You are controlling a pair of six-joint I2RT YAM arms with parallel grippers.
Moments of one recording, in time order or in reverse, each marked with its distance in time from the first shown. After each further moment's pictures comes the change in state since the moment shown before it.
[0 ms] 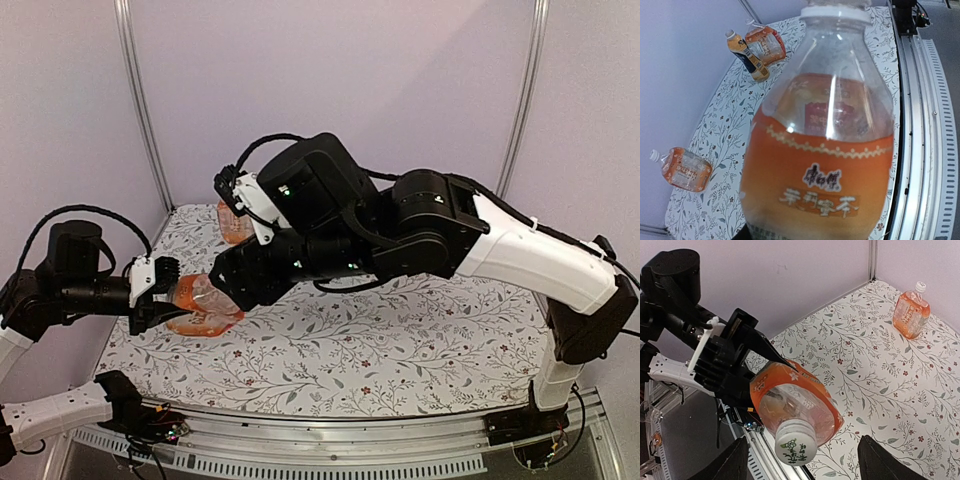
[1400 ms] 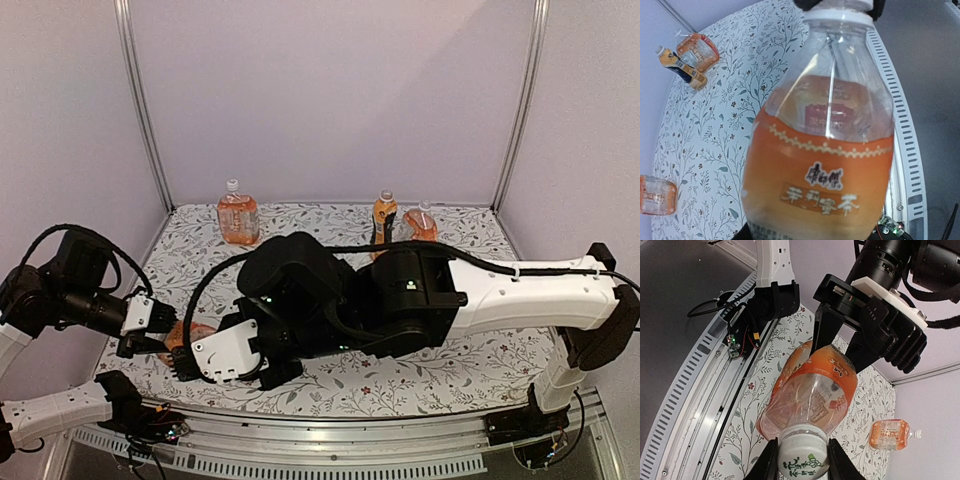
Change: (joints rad) left arm -0.007 0.025 0.029 -0.279 0.182 0.267; right arm 0.114 -0.041 -0.308 0.179 -0.117 -1.094
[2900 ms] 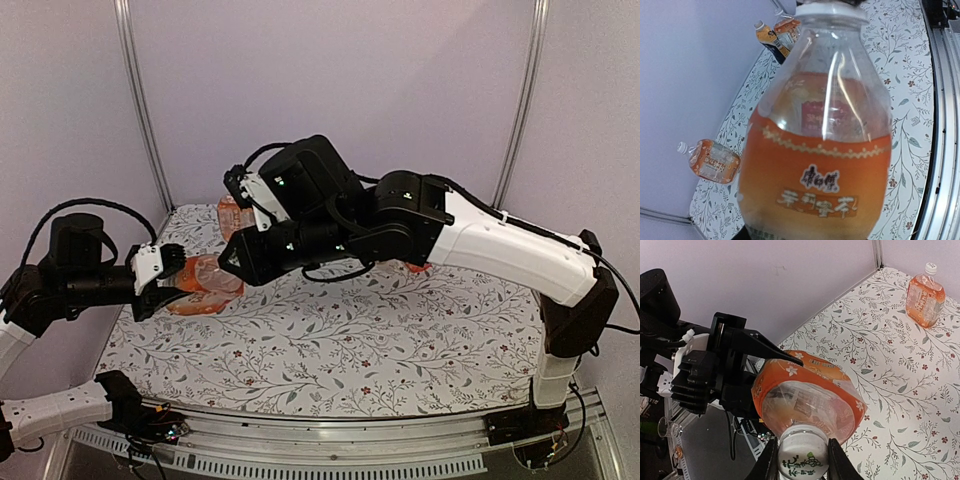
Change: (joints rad) left arm -0.002 0.009 -0.017 0.351 -0.329 -0.237; right arm -0.214 0.089 0.264 -0.090 -0.035 1.221
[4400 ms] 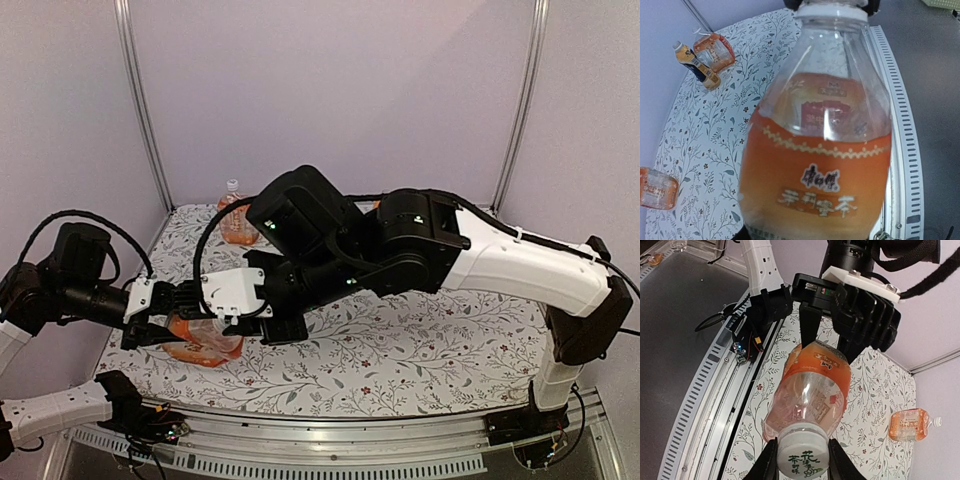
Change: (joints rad) left arm -0.005 0.002 0.031 -0.261 0.327 0.087; right arm 0.101 -0.032 -0.032 -0.125 -0.143 -1.092
